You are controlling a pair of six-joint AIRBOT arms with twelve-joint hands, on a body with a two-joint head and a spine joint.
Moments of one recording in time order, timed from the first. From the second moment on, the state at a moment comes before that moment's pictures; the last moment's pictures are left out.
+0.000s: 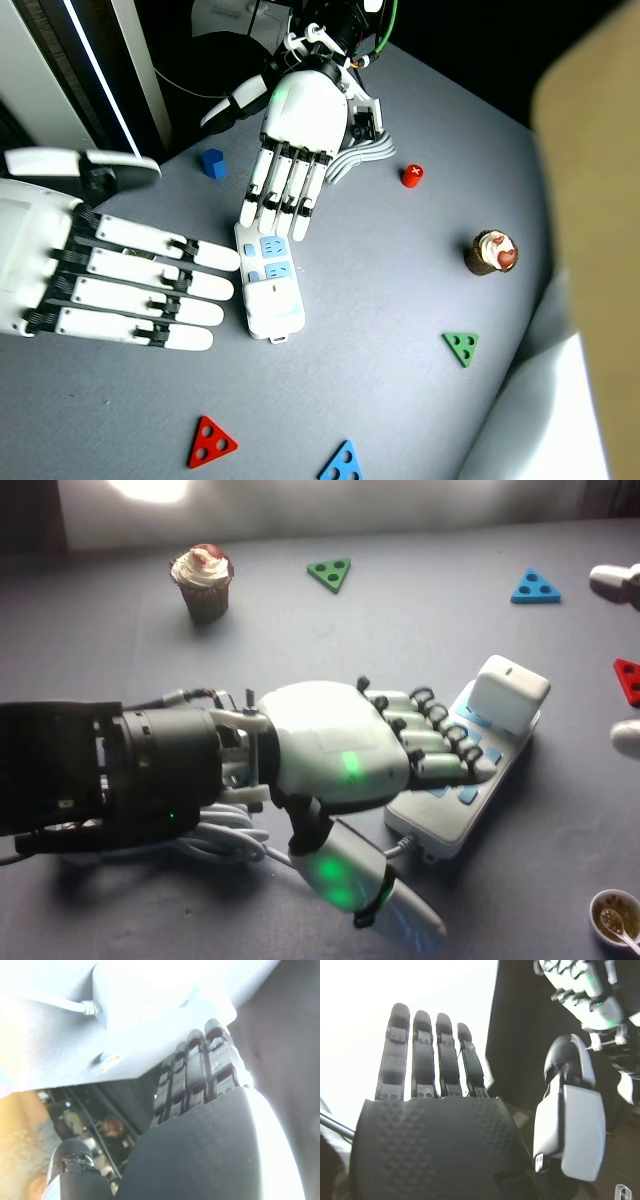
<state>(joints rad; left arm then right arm) 0.59 -1.18 1.02 0.79 -0.30 0.39 -0.81 -0.69 0.82 0.24 1.09 -0.77</state>
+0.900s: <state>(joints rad) 0.64 -1.25 1.10 0.79 -0.29 0.40 -0.60 -0.83 0.80 0.79 0.93 -1.13</state>
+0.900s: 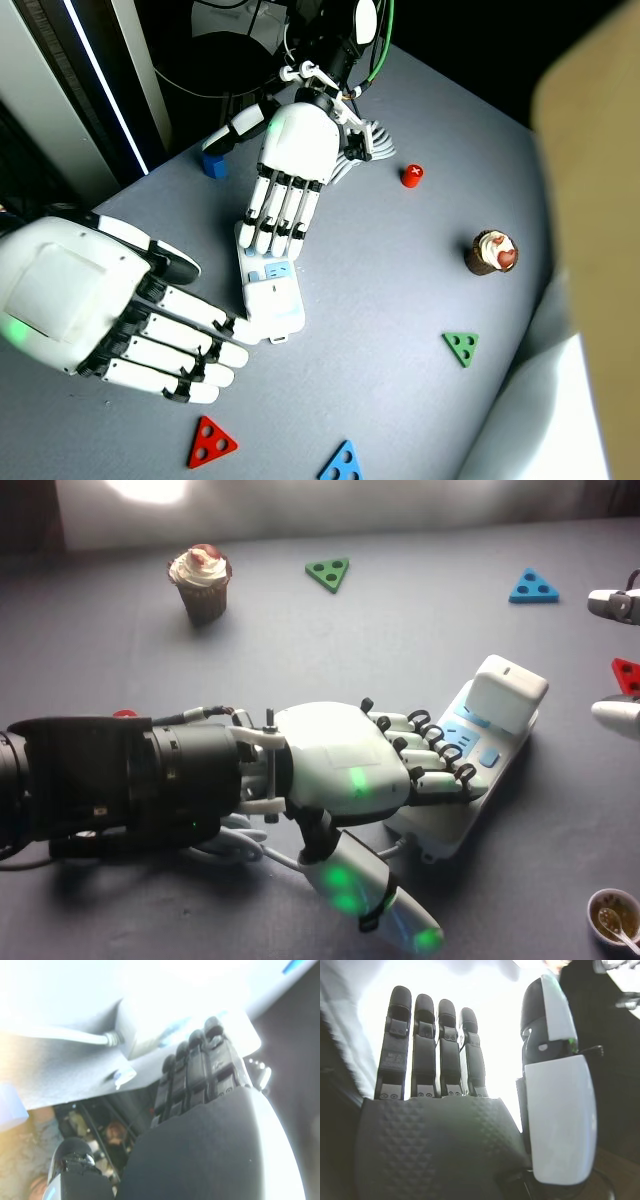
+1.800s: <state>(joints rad) 0.68 -1.27 1.11 0.80 -0.33 0.41 -0.48 -0.98 0.84 1.06 0.95 -1.31</state>
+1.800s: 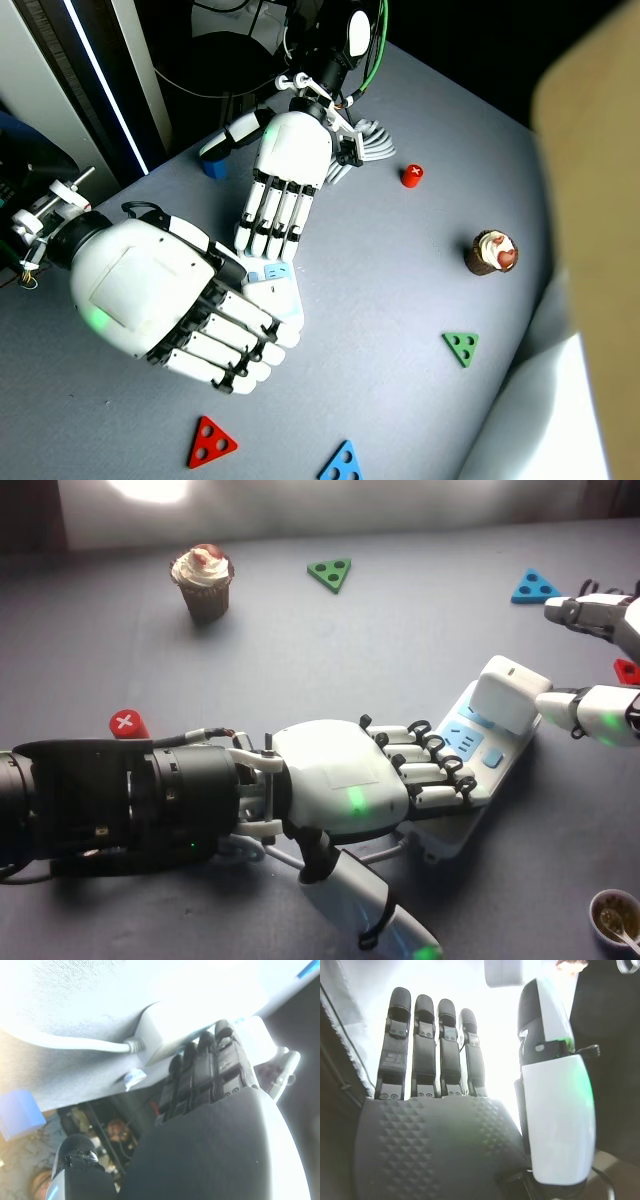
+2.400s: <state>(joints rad) 0.68 -1.26 1.11 0.80 -0.33 0.40 -0.45 -1.01 0.82 1.09 0.94 -1.33</state>
